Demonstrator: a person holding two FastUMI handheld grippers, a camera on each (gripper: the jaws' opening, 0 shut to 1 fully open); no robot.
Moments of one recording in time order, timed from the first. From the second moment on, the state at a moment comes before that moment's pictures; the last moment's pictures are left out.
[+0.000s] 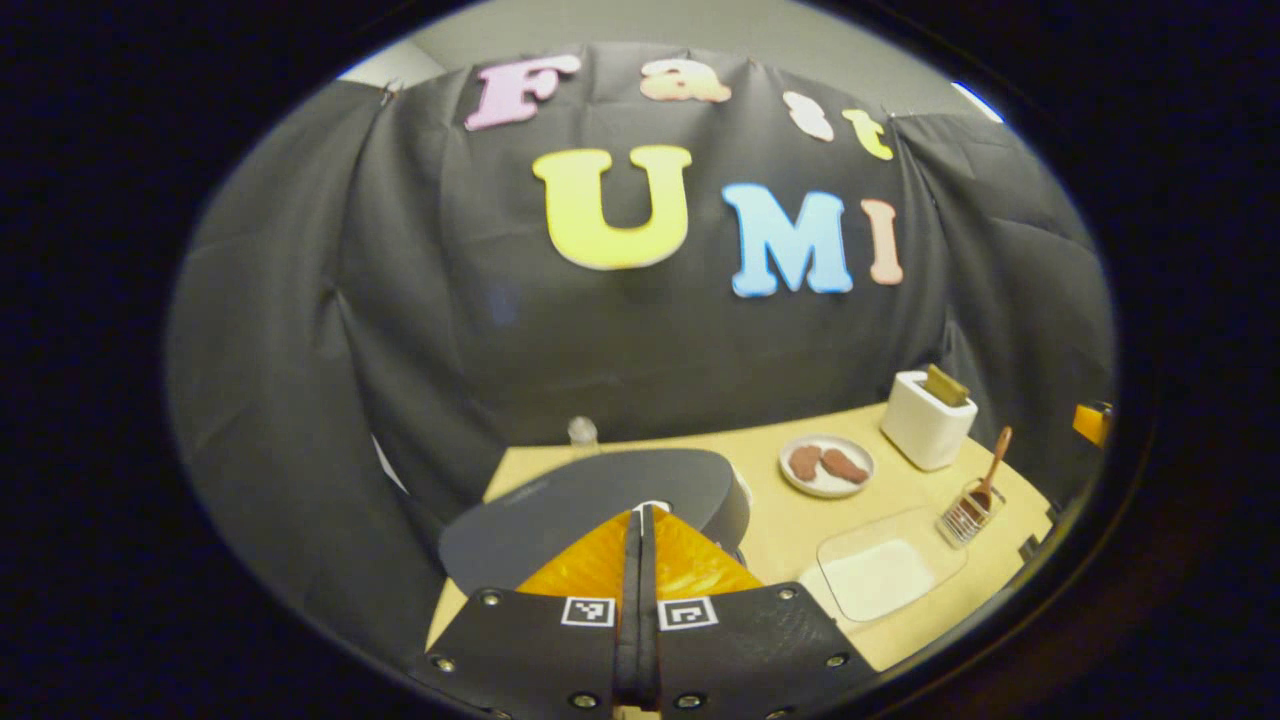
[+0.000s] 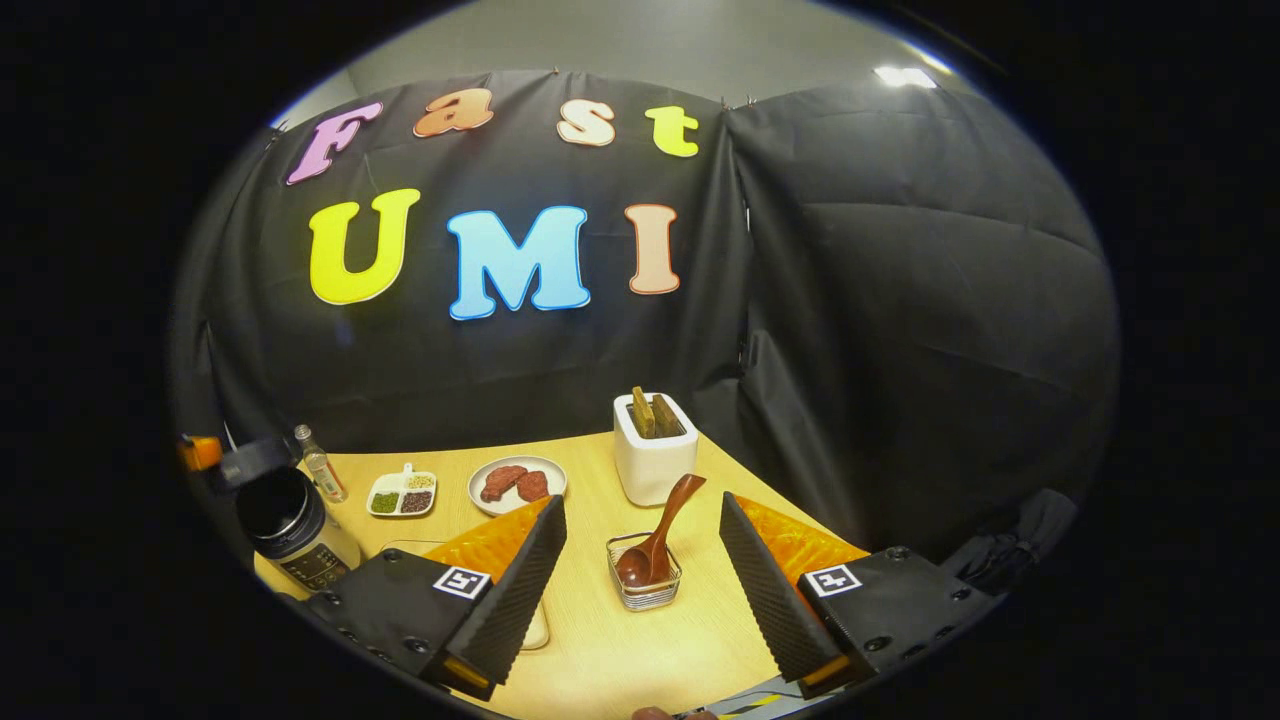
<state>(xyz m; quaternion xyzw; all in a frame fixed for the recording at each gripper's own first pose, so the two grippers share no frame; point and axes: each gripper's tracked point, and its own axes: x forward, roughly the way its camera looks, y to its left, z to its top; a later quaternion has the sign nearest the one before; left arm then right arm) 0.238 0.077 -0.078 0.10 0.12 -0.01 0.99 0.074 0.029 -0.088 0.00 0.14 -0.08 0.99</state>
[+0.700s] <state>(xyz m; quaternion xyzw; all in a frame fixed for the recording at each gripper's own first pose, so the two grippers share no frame) 0.169 0.062 -0.020 0.03 0.05 0.07 1.00 0.177 -0.013 -0.104 0.01 0.16 -0.03 0.99</state>
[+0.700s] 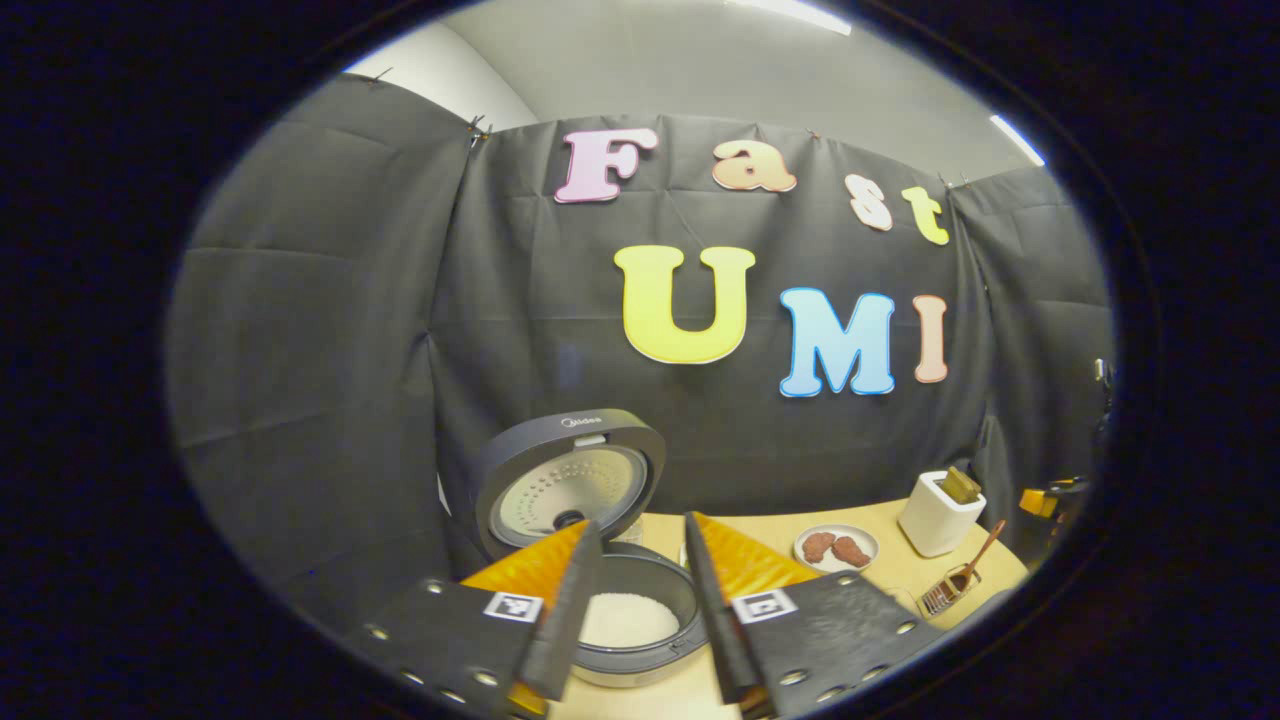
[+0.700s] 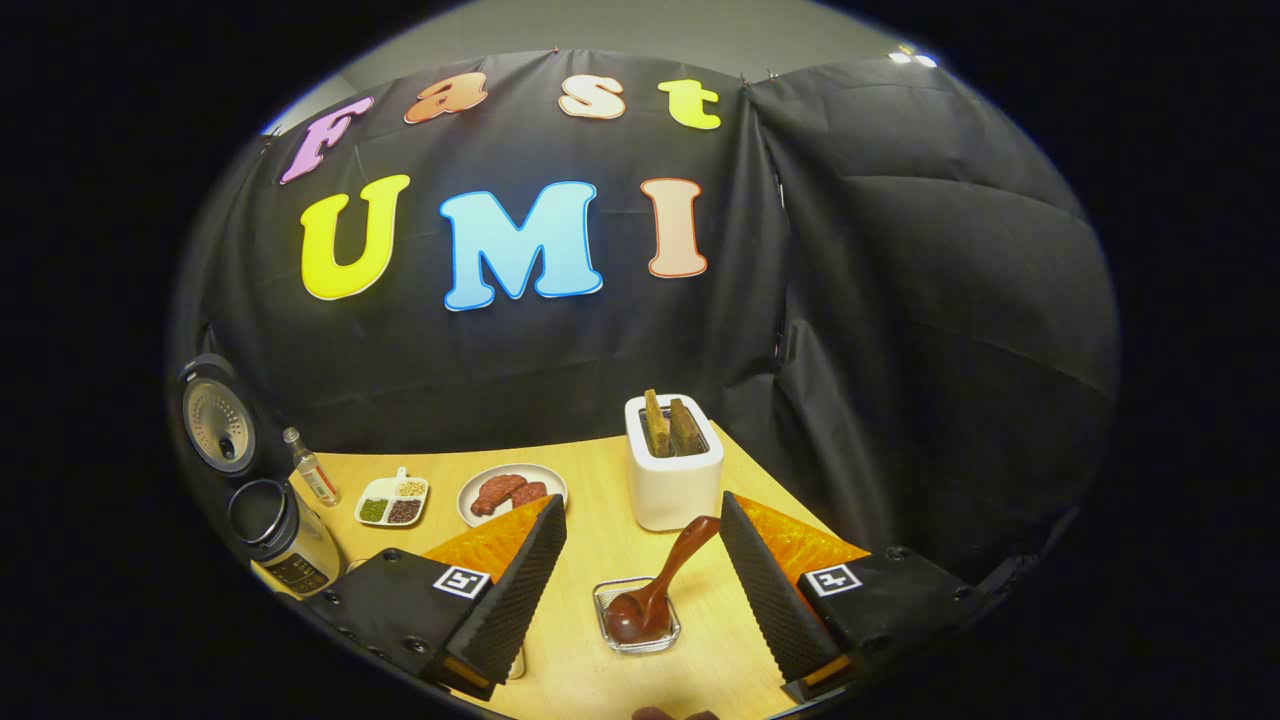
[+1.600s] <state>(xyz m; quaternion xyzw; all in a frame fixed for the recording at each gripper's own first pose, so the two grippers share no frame) 0.157 0.002 -0.057 0.03 0.12 0.10 0.99 0.254 -0.053 -0.222 0.14 0.34 0.01 0.93</state>
